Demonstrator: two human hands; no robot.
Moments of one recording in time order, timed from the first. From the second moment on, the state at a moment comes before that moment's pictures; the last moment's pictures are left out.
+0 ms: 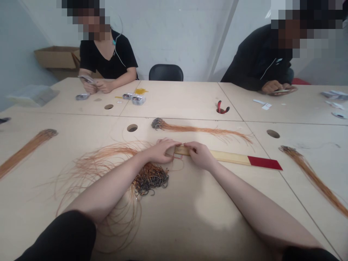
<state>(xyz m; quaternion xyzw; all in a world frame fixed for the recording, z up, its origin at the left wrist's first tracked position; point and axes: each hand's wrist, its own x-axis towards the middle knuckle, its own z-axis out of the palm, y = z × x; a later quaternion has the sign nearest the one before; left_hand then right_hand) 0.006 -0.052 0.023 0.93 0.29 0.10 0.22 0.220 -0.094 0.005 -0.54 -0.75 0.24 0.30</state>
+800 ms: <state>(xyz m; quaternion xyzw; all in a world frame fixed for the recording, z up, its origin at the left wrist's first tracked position) 0.005 -0.053 0.024 0.93 0.29 0.10 0.22 0.216 -0.099 0.004 -0.45 -0.78 0.27 0.33</state>
